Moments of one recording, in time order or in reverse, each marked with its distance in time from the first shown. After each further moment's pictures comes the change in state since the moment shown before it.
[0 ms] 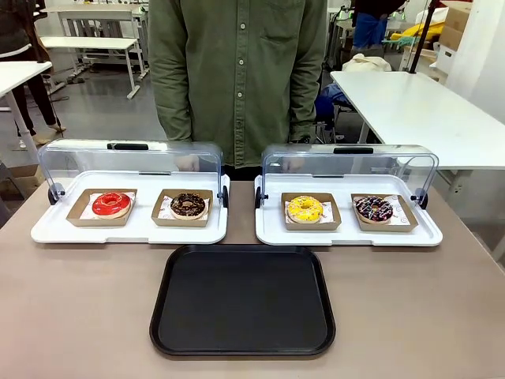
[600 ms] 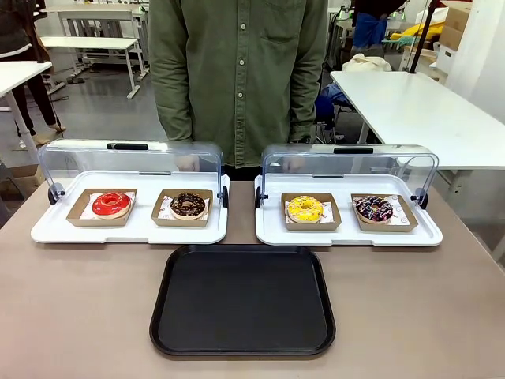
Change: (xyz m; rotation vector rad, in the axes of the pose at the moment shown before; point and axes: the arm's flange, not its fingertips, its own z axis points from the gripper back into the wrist) left arm 0.001 -0.001 0.001 -0.004 0.000 0.002; right arm -0.001 0.003 0.000 -0.007 0.008 0.000
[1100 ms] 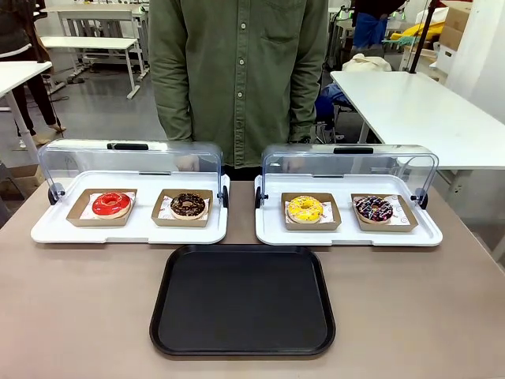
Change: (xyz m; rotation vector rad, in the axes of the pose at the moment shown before) left arm 0.000 0.000 0.000 0.000 -0.001 0.000; right arm 0.000 0.001 0.001 0.002 0.005 0.002
